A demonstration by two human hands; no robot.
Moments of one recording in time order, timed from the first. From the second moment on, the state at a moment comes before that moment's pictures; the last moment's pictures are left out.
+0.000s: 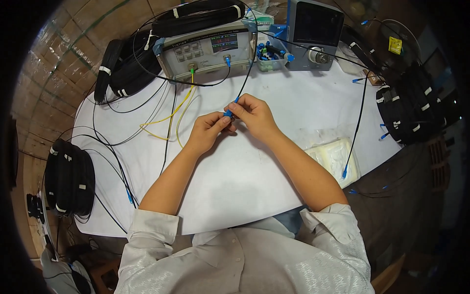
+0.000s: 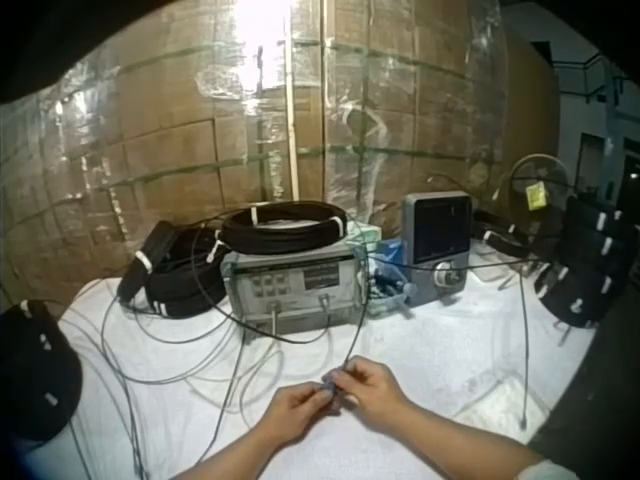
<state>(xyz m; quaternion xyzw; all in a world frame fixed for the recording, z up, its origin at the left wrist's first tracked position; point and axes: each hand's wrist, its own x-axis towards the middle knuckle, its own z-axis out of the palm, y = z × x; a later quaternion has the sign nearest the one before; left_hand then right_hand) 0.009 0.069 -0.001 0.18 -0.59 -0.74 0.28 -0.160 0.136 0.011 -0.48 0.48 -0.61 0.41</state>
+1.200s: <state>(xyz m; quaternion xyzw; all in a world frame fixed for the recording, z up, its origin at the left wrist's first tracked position) 0.011 0.070 0.009 0.24 -0.68 -0.67 0.19 -0.159 0.136 0.006 -0.43 0.52 -0.54 0.50</state>
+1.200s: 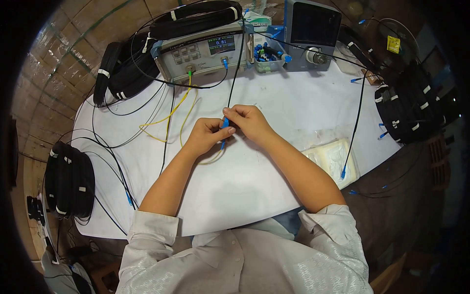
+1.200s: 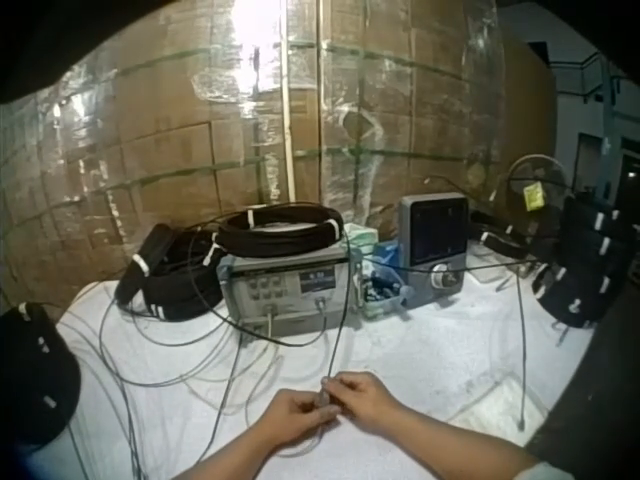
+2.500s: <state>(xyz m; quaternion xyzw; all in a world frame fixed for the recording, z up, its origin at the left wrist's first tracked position) 0.007 0.069 0.004 0.27 -0.68 -0.63 0.26 -0.160 0.131 0.007 -0.46 0.48 -0.62 0.42</state>
